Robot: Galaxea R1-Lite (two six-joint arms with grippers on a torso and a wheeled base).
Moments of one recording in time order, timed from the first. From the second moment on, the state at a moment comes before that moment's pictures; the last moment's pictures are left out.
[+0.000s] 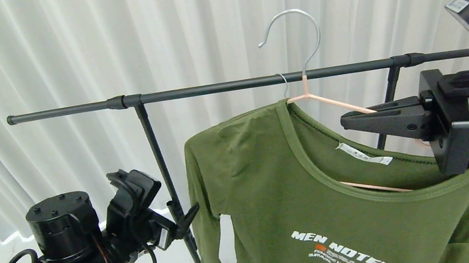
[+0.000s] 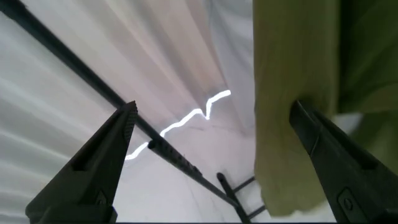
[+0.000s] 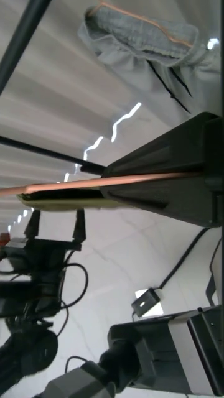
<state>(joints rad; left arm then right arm) -0.29 1.74 -0.33 -1.16 -0.14 0.46 0.66 1.34 -0.93 -0.29 0.54 -0.09</state>
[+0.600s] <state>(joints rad) -0.27 1.76 -0.31 -1.22 -0.21 0.46 0.66 1.32 -0.89 -0.33 0.59 -0.09</state>
